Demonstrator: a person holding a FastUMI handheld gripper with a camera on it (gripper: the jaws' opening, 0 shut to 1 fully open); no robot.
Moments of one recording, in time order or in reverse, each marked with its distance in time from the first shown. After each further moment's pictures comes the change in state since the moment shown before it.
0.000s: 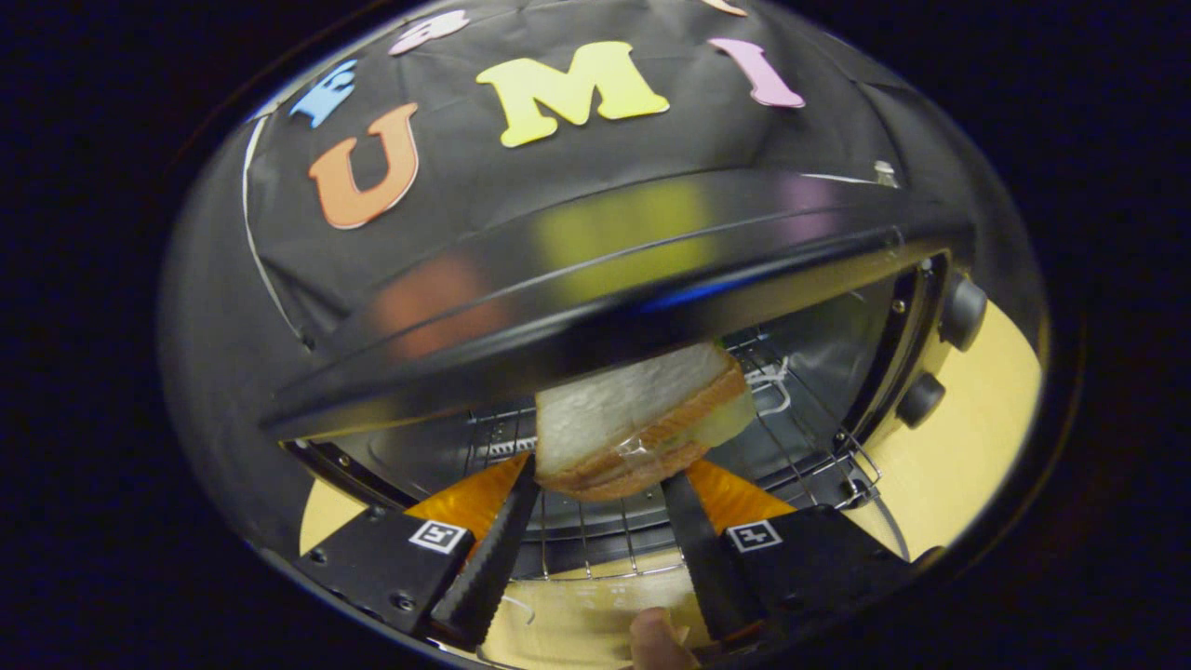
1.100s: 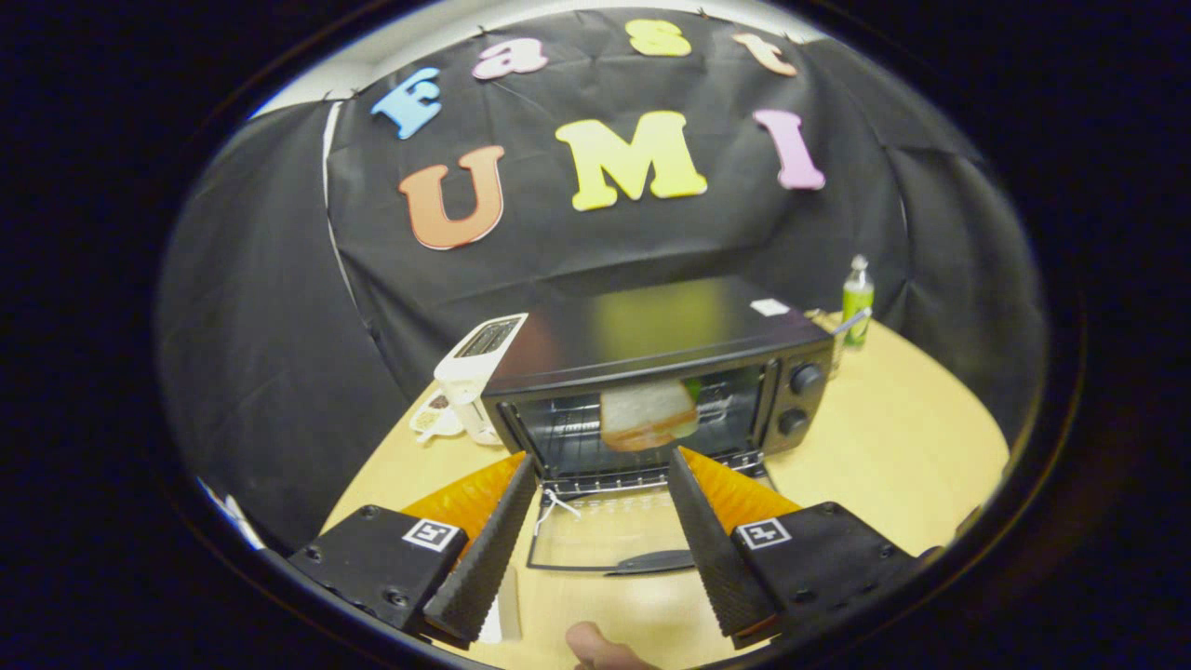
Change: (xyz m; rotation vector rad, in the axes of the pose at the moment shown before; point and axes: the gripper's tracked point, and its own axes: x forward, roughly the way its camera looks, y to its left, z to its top) arm -0.216 0.020 0.016 -0.180 -0.221 0.036
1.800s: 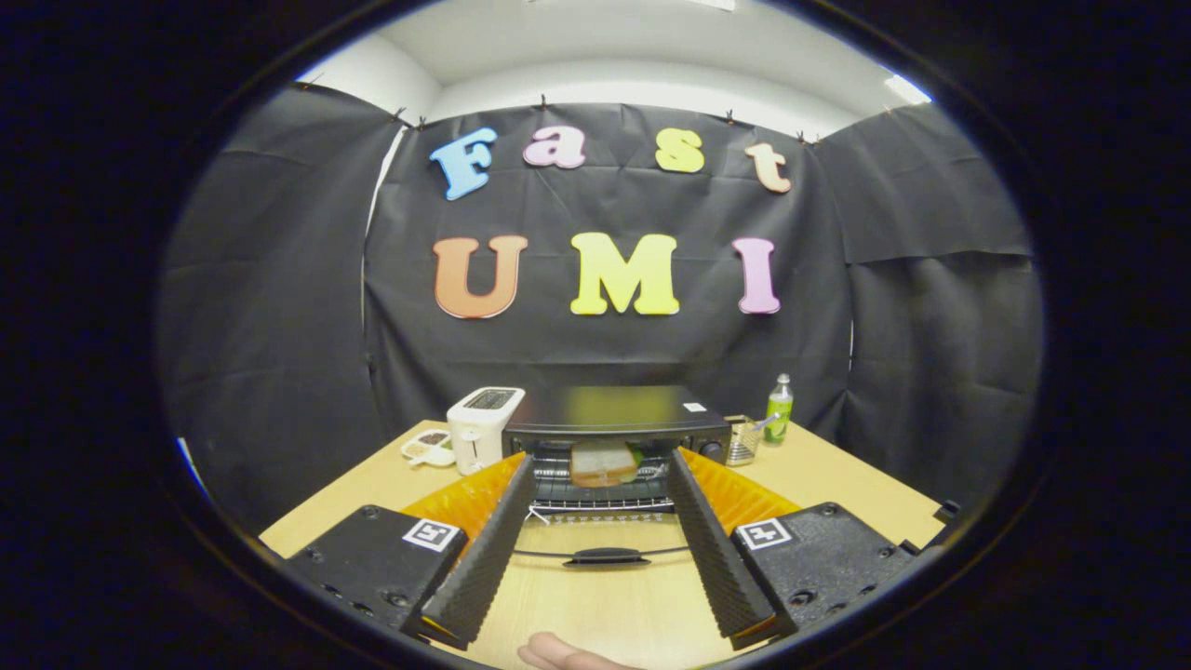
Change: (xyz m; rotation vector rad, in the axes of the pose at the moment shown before) arm -0.140 0.005 0.019 -0.124 -0.303 -0.071
